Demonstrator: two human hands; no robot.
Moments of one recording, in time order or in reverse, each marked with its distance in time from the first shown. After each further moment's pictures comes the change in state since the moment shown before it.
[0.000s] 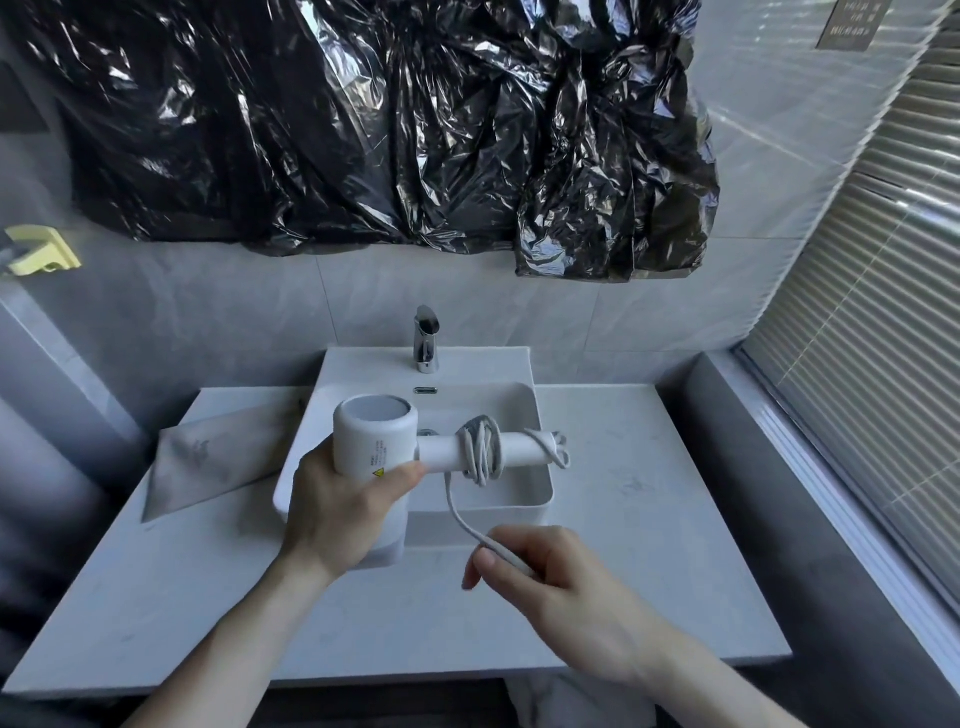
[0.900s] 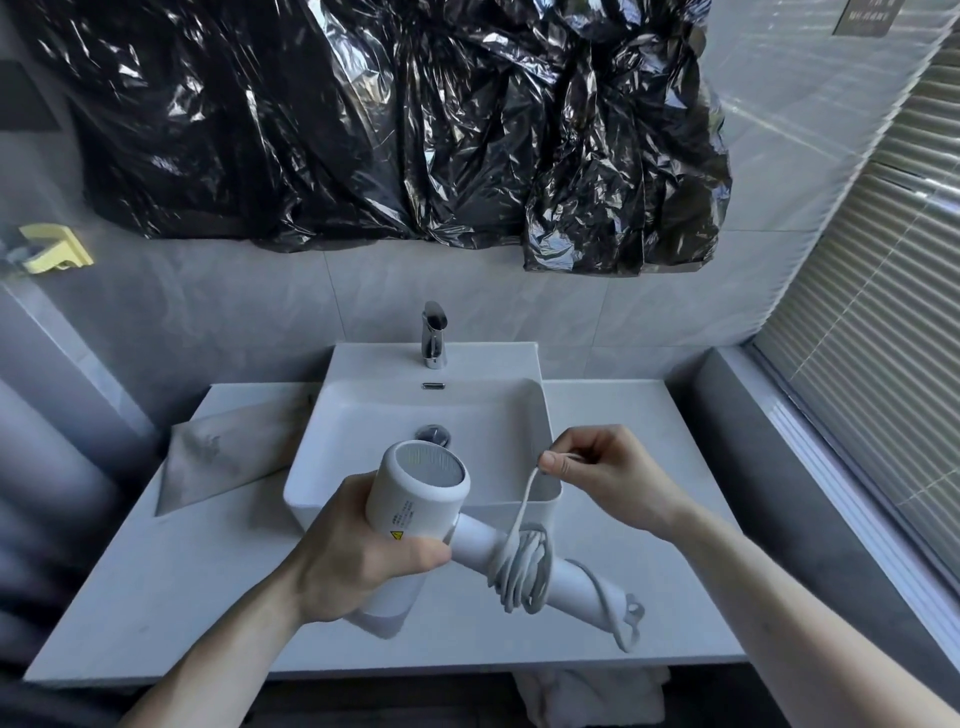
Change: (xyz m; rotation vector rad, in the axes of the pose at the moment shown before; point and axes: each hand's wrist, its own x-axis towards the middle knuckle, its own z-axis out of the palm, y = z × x) left_hand -0.019 -0.002 -0.021 -0.031 -0.611 0.079; right_hand 0.067 0.052 -0.070 0.147 0.190 -0.015
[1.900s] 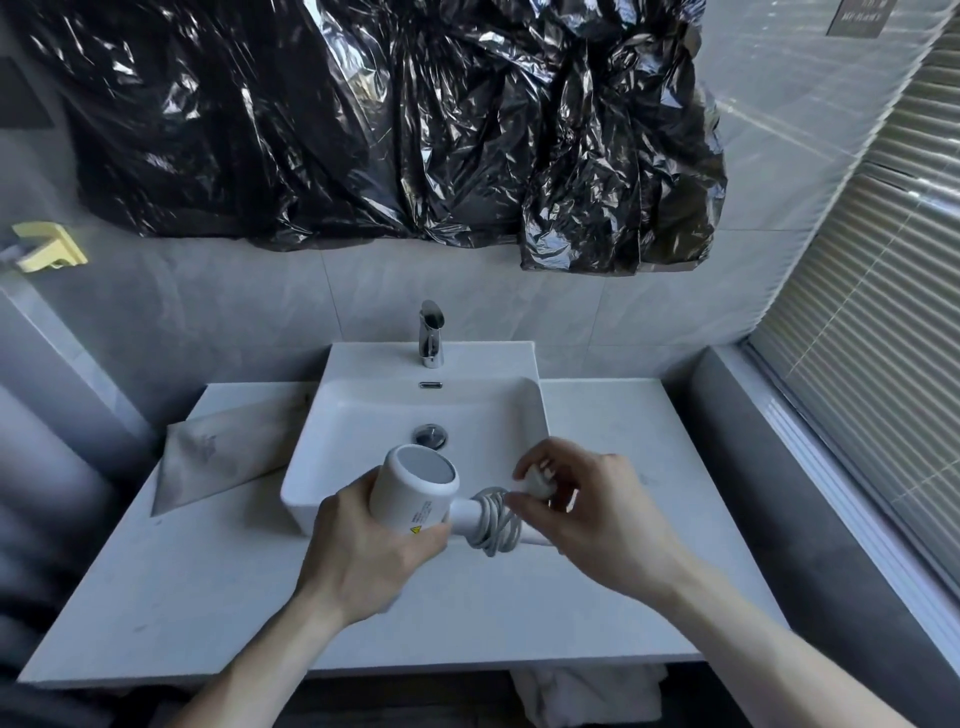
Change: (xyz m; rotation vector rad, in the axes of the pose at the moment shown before) left_hand 0.006 -0.031 0.021 0.310 0.461 -0.117; right_hand -0.045 -0.033 0.037 -0.424 0.169 -0.160
